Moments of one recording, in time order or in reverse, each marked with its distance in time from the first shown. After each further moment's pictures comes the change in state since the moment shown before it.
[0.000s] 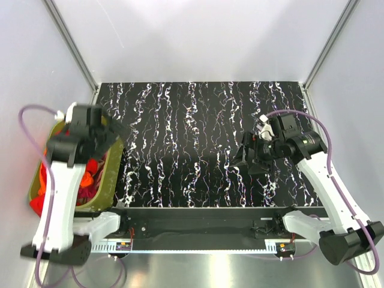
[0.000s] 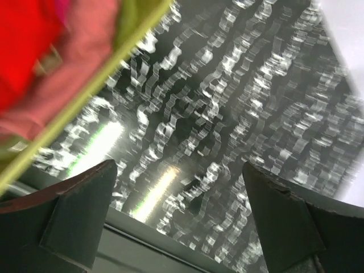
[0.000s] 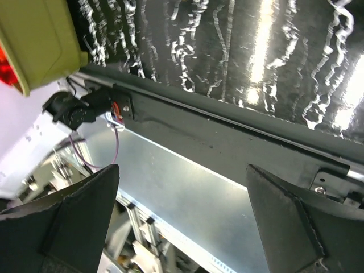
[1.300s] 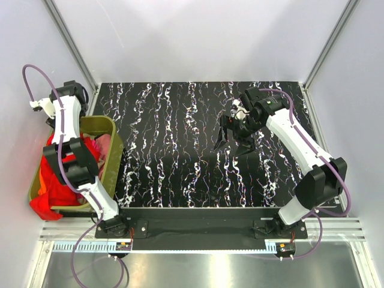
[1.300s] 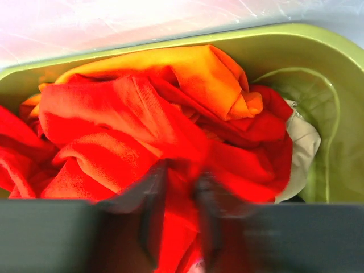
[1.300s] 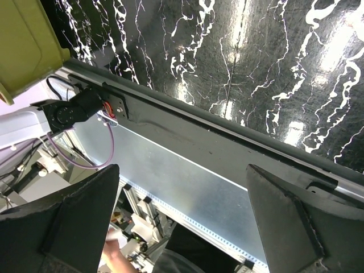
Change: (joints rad) left arm 0.503 0.829 0.306 -0.068 -0.582 -0.050; right arm 0.090 0.523 0.386 -0.079 0.007 -0.084
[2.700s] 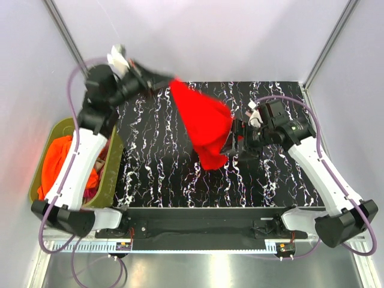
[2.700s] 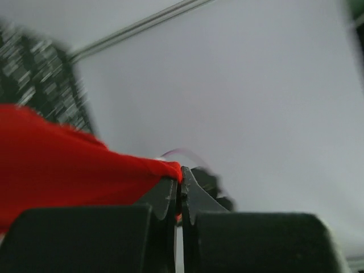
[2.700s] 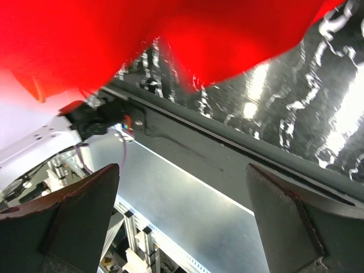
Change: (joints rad) left arm -0.619 -0.498 -0.121 1.166 1.368 -0.236; right arm 0.000 -0.340 -0.201 0.185 0.002 0.100
